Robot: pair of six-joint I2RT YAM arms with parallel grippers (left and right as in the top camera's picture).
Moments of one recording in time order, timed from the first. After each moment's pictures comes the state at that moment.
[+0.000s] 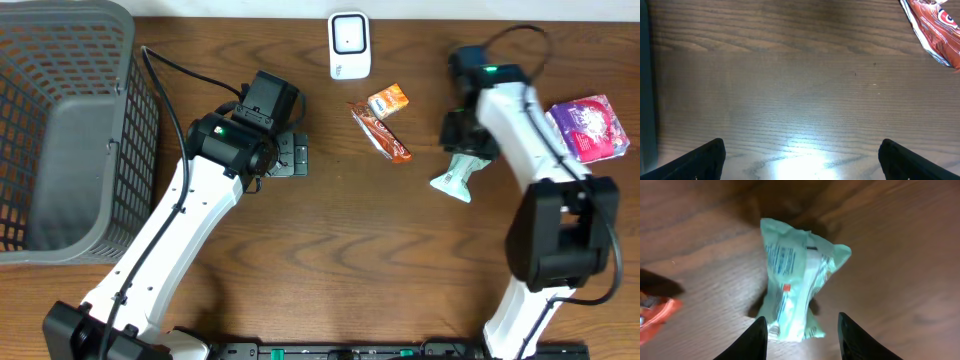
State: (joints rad) left arm -0.45 1.53 1.43 -1.09 -0.14 -0.43; right arm 0.08 2.00 1.63 -1.17 0.18 0.43
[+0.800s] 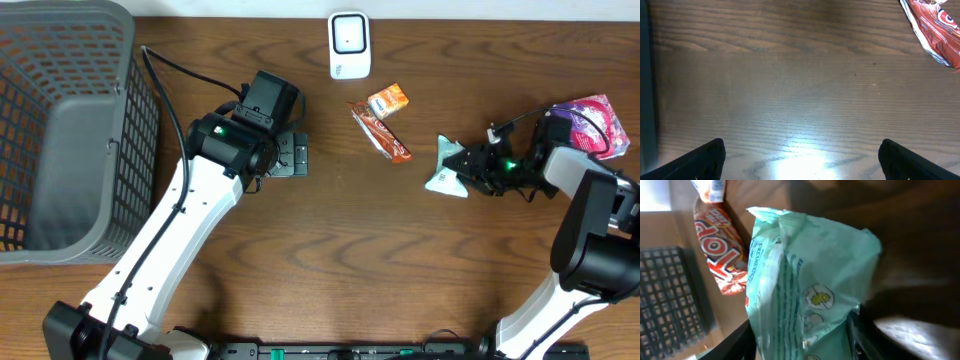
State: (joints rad) left arm -0.45 1.53 1.43 -1.09 -0.14 -0.43; right arm -0.30 1.99 1.08 -0.51 -0.86 0.13
